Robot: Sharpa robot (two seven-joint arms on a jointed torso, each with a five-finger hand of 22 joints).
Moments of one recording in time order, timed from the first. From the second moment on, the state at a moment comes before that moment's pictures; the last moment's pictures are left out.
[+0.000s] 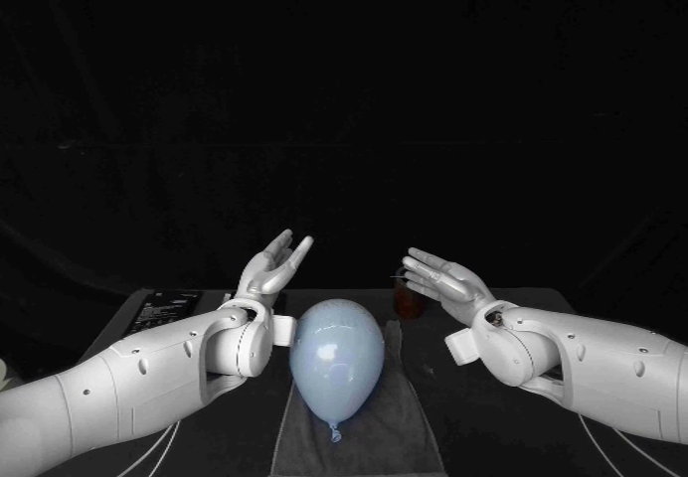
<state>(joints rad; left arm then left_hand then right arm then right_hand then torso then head) 1.09 -0.64 -0.01 1.27 -0.01 -0.47 0.56 1.24 -0.02 0.10 0.29 0.04 0.11 0.13 0.04 0.07 0.08 0.14 0.02 0.02 0.07 0.25 0.03 0.04 0.06 0.06 0.29 0.01 0.02 1.18 -0.76 -0.16 1.37 -0.09 -0.25 0.43 0.98 0.07 0.32 0.07 0.21 0.15 0.13 0.07 0.05 0.19 0.26 0.04 0.03 0.16 0.26 0.06 0.05 0.06 0.12 0.30 0.04 0.03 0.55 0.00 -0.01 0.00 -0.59</state>
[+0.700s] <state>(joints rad) 1.12 -0.78 -0.01 1.39 -0.09 -0.34 0.54 1.50 -0.05 0.14 0.24 0.05 0.83 0.18 0.37 0.32 1.06 0.13 0.24 0.10 0.99 0.09 0.45 0.35 0.18 0.99 0.21 0.37 0.15 1.23 -0.83 -0.15 1.40 -0.27 -0.25 0.41 1.23 -0.04 0.57 -0.21 0.21 0.82 0.20 0.34 0.20 1.05 0.17 0.16 0.07 1.00 0.13 0.34 0.21 0.18 0.84 0.24 0.31 0.12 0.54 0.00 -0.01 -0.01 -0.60</state>
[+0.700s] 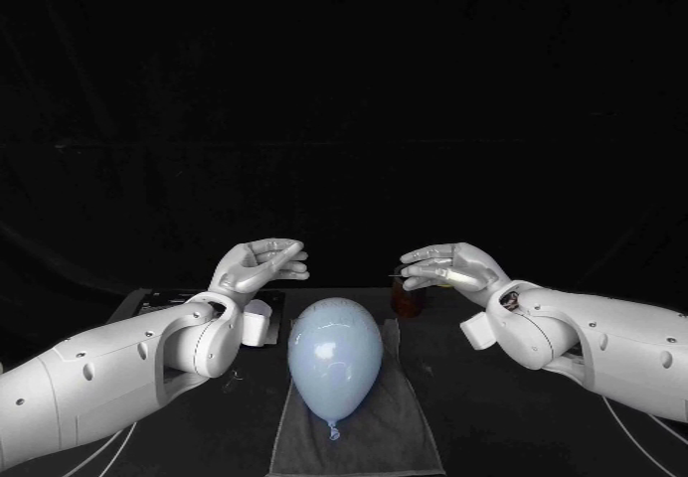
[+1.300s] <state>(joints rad) 1.15 -0.89 -0.01 1.52 -0.17 -0.21 0.49 1.49 -0.11 0.21 0.28 0.05 0.79 0.18 0.28 0.30 1.03 0.16 0.09 0.07 0.94 0.11 0.31 0.36 0.18 1.11 0.20 0.33 0.10 1.31 -0.89 -0.15 1.37 -0.61 -0.18 0.31 1.24 -0.05 0.52 -0.24 0.21 0.91 0.20 0.26 0.21 1.15 0.14 0.06 0.06 1.20 0.07 0.27 0.27 0.15 0.95 0.15 0.69 0.35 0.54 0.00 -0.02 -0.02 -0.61</state>
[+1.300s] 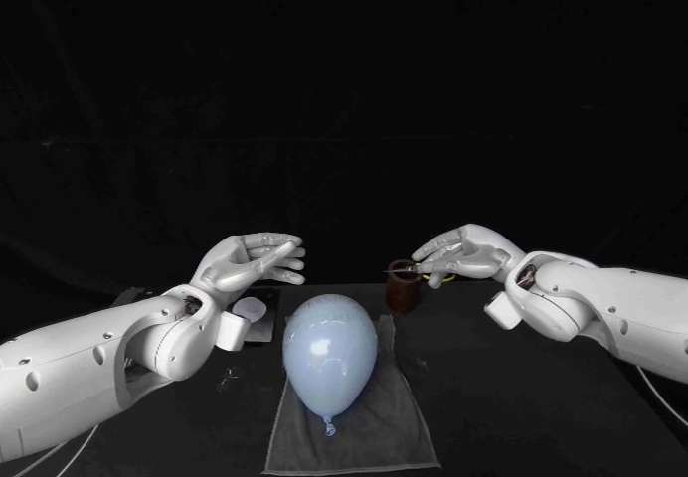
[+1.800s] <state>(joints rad) 1.16 -0.88 -0.01 1.56 -0.17 -0.17 0.48 1.47 -0.11 0.21 0.28 0.05 0.78 0.19 0.25 0.31 1.01 0.18 0.07 0.07 0.81 0.17 0.19 0.33 0.18 0.93 0.27 0.17 0.06 1.37 -0.94 -0.16 1.42 -0.95 -0.15 0.10 1.34 -0.08 0.52 -0.28 0.20 0.75 0.20 0.44 0.37 1.03 0.14 0.25 0.23 1.06 0.07 0.32 0.47 0.18 0.93 0.15 0.89 0.49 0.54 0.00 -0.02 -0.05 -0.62</state>
